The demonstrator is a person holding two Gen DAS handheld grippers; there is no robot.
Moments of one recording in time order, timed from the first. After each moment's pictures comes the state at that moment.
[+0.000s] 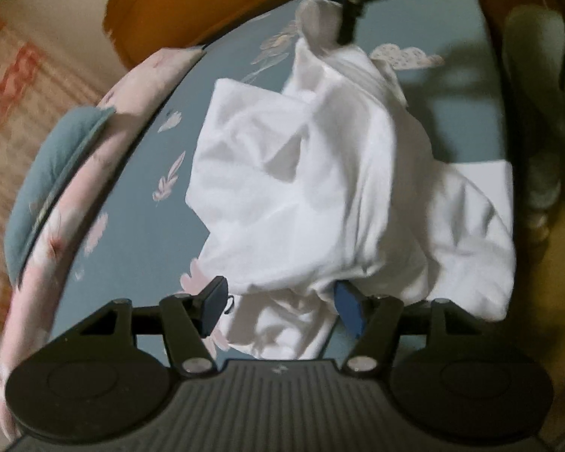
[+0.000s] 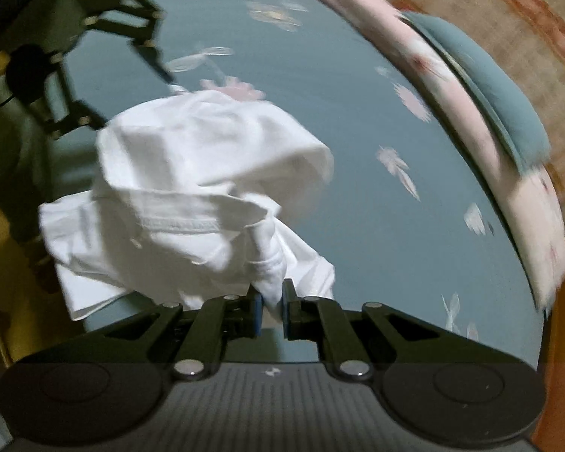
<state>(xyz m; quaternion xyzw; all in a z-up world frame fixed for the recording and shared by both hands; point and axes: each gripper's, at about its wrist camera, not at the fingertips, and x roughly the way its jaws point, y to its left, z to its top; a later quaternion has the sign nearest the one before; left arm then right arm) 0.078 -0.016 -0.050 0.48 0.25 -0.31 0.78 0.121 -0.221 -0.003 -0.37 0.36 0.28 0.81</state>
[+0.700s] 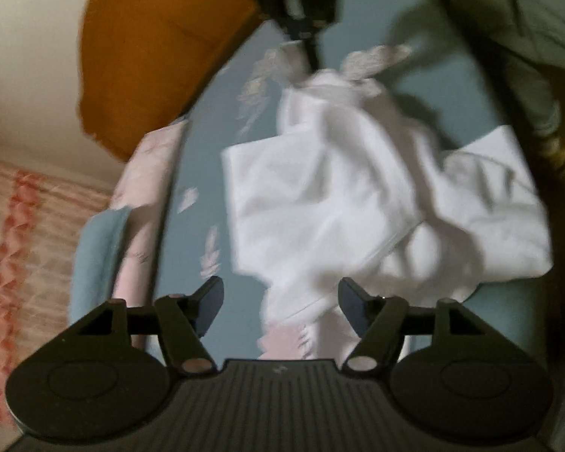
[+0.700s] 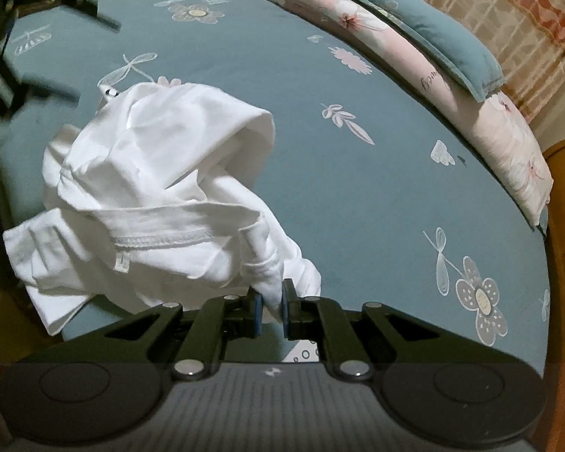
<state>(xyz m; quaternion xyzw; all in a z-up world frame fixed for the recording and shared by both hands) 0.063 -0.045 -0.055 0.62 0.12 -0.33 0.70 0.134 -0.250 -0.010 -0.28 0.39 0.23 0.85</state>
